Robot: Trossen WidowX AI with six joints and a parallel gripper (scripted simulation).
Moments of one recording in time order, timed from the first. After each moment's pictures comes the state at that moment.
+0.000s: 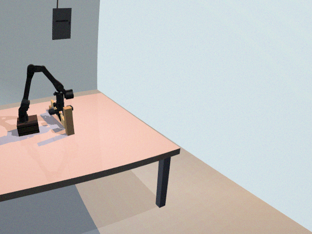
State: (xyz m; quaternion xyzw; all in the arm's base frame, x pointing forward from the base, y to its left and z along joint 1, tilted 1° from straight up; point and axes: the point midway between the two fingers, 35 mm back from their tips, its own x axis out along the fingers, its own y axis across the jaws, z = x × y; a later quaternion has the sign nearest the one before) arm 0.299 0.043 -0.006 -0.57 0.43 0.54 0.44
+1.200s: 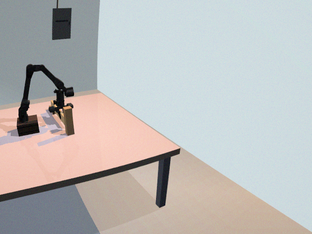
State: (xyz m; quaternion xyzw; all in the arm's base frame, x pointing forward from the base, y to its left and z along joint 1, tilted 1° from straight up) arm 0.301 0.044 0.011 -0.57 0.44 0.54 0.44
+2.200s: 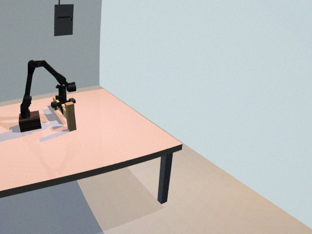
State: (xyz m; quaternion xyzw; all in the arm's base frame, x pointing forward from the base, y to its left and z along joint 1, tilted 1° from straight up) arm 0.303 0.045 0.015 -0.57 0.43 0.54 0.44
